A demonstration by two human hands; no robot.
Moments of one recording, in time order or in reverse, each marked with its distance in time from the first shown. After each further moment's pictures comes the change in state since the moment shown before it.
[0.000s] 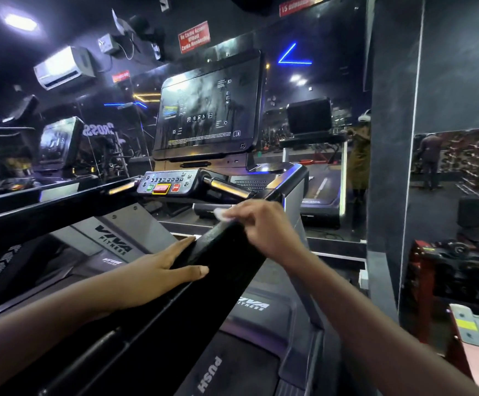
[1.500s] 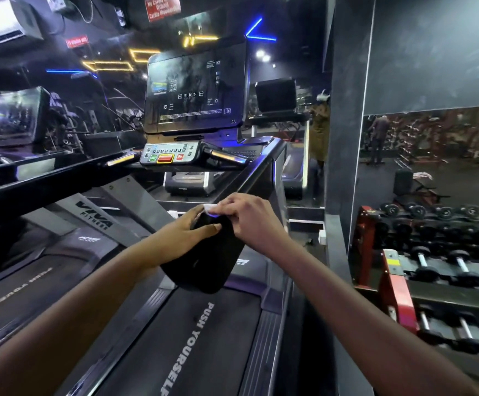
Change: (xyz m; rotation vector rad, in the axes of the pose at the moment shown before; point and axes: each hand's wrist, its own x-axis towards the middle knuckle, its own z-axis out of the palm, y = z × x) left_hand -0.126 -0.026 -0.011 -0.265 -0.002 0.166; right_hand -0.080 -0.198 0.003 -0.198 -0.085 0.068
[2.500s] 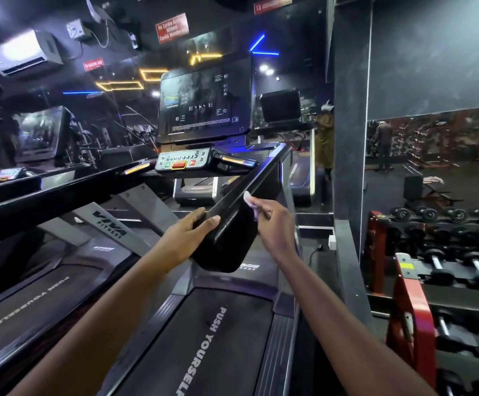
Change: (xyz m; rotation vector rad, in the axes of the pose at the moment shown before) left_hand -0.035 -0.029 0.002 -0.125 0.176 -0.067; right_hand -0.036 0.000 0.034 0.317 0.453 0.419
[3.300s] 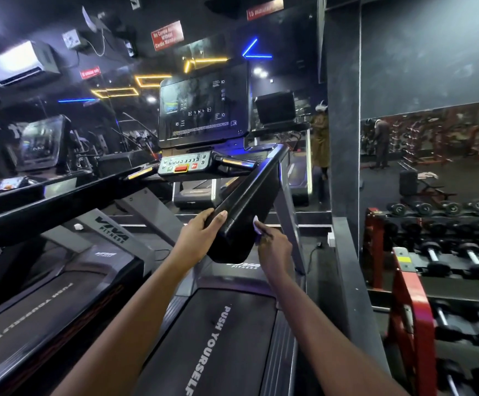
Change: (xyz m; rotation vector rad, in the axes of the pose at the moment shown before) left_hand -0.008 -0.007 0.008 -0.002 0.093 0.100; right_hand -0.055 -0.006 0.009 -0.013 0.009 0.410
